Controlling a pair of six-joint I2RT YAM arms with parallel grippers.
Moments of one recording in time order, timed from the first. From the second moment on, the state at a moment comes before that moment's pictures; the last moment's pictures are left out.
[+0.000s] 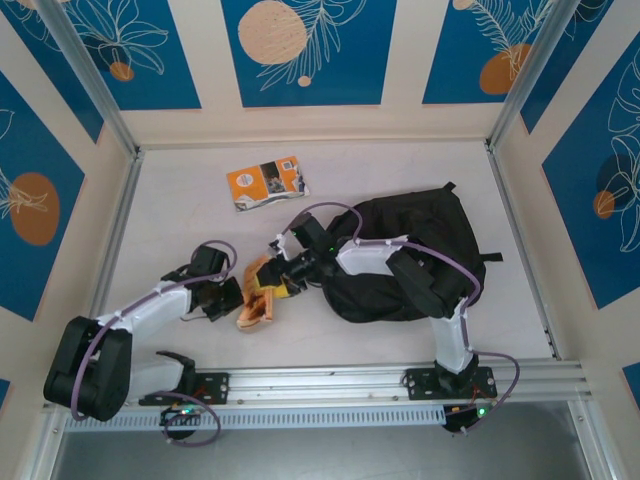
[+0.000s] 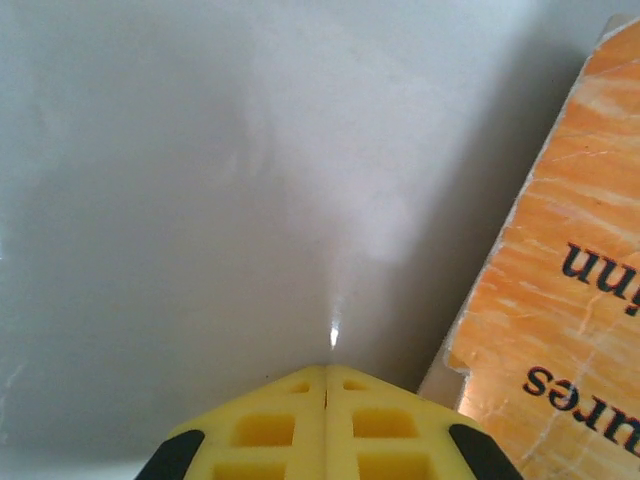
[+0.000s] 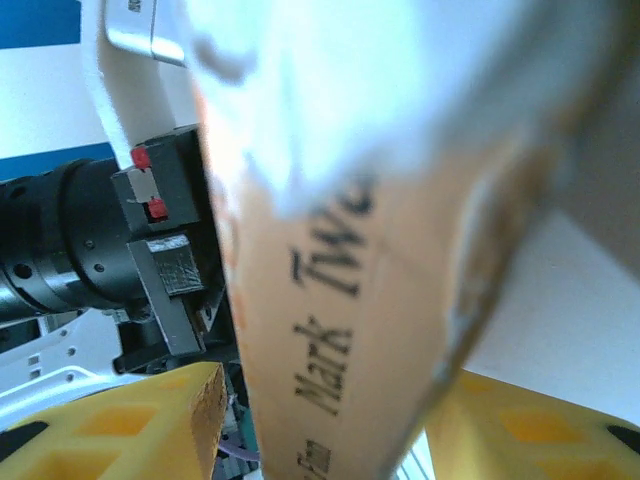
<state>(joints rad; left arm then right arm) -0.32 1.21 0.49 -0.49 0.21 -0.83 0.83 1.99 1.15 0.08 -0.95 0.96</state>
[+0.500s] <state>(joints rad) -0.33 1.16 0.49 -0.48 0.23 -0.83 0.82 2.02 1.16 -0.04 -0.87 0.92</state>
